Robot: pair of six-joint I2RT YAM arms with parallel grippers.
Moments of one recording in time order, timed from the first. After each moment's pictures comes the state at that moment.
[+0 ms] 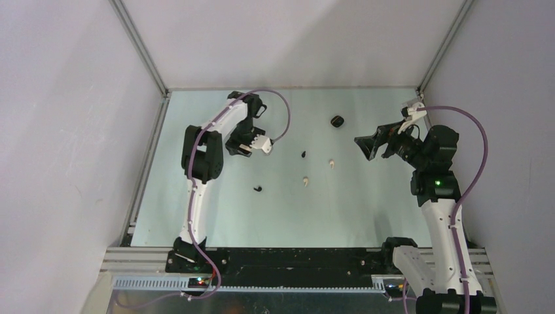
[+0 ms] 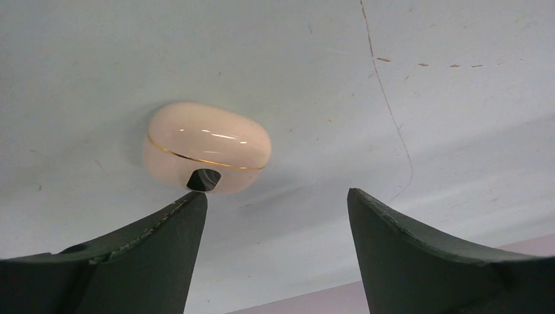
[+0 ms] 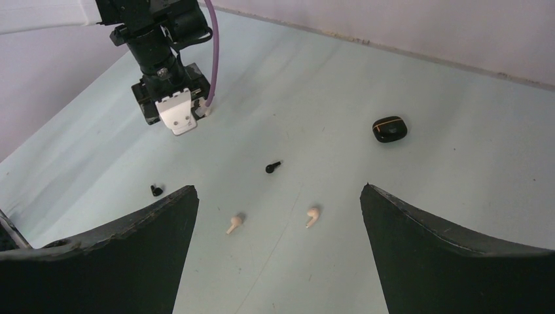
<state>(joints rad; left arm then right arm) -0.34 2.35 2.03 -1.34 -0.05 1.67 -0.06 0.84 0.90 -0.21 -0.67 0.06</state>
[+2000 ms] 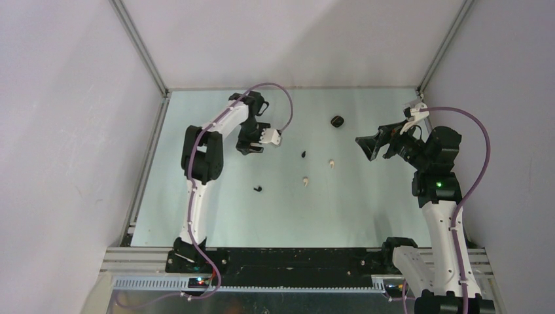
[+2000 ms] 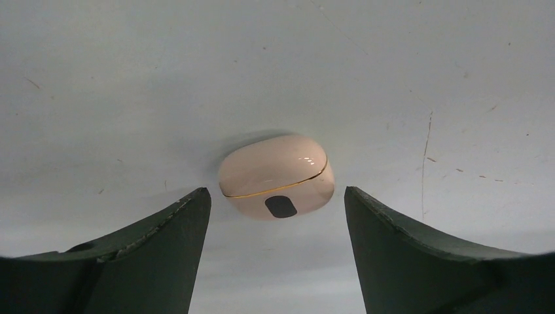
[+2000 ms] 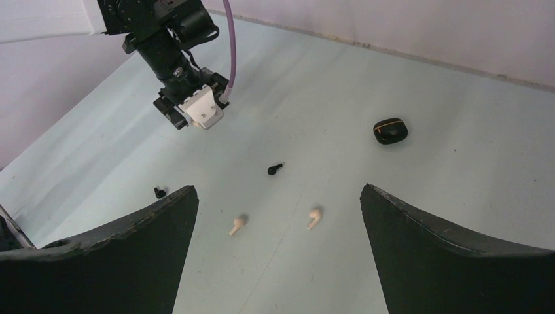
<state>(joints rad) -0.35 2.33 1.99 -1.17 0.12 1.46 -0.08 0.83 0.90 -0.21 -0.69 0.07</state>
